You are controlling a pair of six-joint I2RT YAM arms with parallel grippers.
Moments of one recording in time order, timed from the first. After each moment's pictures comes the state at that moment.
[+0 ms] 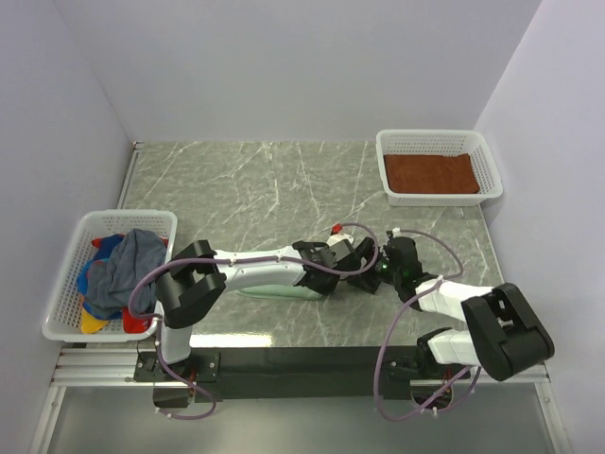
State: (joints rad) left arm -1.13 1.89 1.33 -0.58 -0.26 -0.65; right arm 0.36 1.27 0.27 0.35 -0.39 1.06
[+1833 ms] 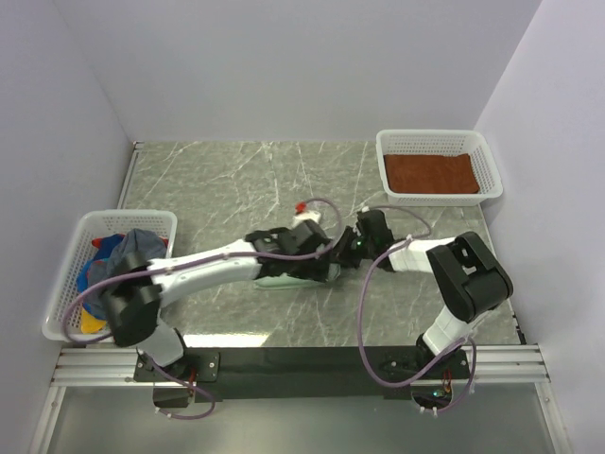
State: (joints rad) left arm -1.05 1.63 1.20 -0.54 -0.24 -0.73; right arm 0.45 1.66 0.62 0.25 -0.40 0.98
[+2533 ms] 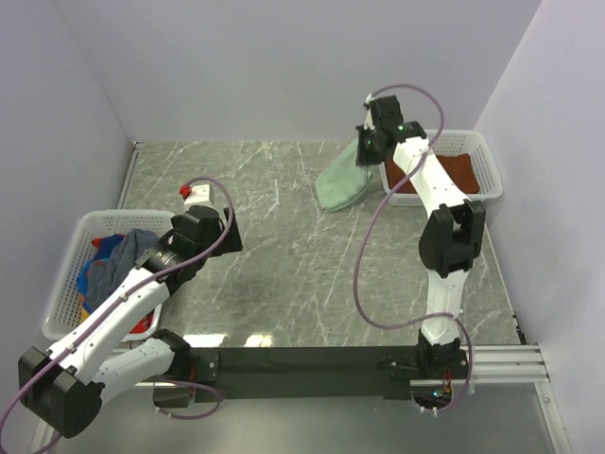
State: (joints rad) left arm -0.52 0.95 0.82 -0.53 -0.38 -0.51; right arm 0.26 2.01 1.92 -0.77 -0.06 0.23
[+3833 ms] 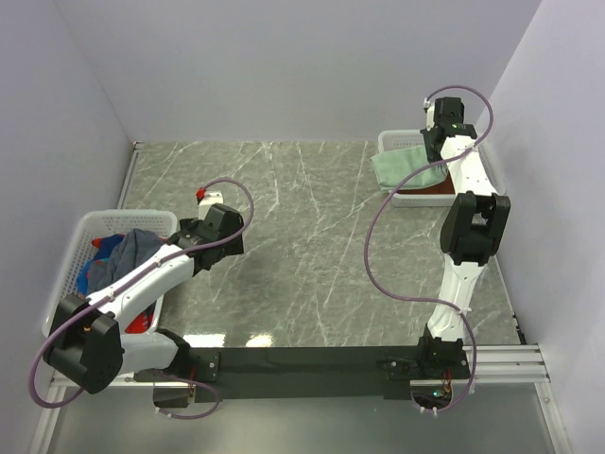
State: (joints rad) left arm -0.51 1.23 0.81 -0.52 -0.54 -0.51; right arm -0.08 2.15 2.03 -0.72 0.21 -0.27
